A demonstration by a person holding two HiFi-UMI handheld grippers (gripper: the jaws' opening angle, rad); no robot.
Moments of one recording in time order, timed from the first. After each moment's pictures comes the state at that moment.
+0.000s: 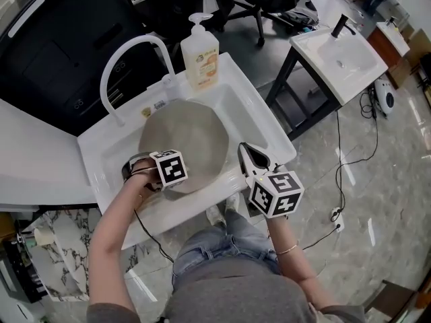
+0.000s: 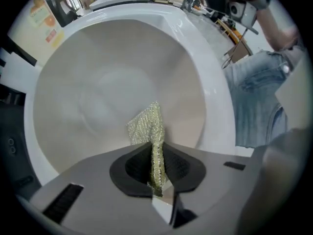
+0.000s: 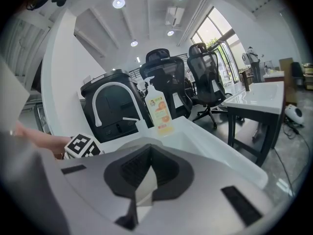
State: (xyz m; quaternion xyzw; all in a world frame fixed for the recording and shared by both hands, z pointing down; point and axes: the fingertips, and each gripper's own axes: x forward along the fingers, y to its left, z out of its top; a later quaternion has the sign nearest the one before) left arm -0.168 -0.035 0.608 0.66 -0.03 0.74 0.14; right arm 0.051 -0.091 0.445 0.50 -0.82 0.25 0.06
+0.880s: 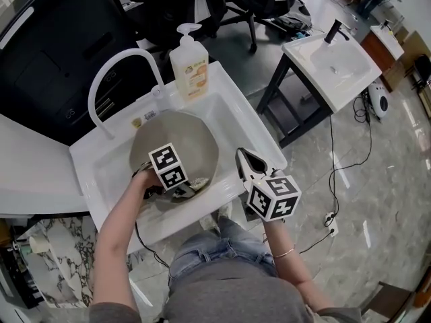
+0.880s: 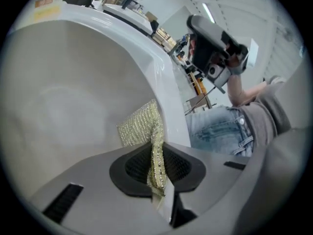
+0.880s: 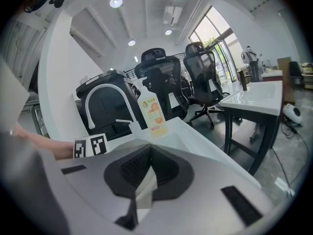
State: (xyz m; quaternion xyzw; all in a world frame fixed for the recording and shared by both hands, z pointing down) left arm -0.057 -0.010 0.590 0.76 0.08 0.53 0.37; right arm 0.076 -0.109 0.447 0.51 -0.82 0.26 0.07
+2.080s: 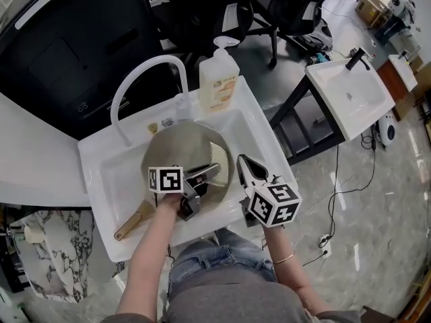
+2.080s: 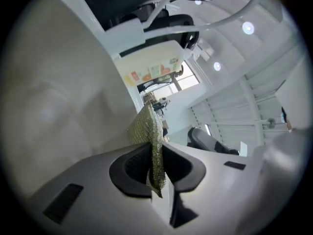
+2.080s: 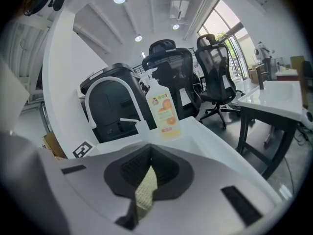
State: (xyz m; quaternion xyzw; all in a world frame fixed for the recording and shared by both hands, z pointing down) left arm -0.026 -0.142 0.528 0.80 -0.21 -0.05 0.56; right arm 0.028 -0.152 0.447 0.47 -0.84 0.25 0.08
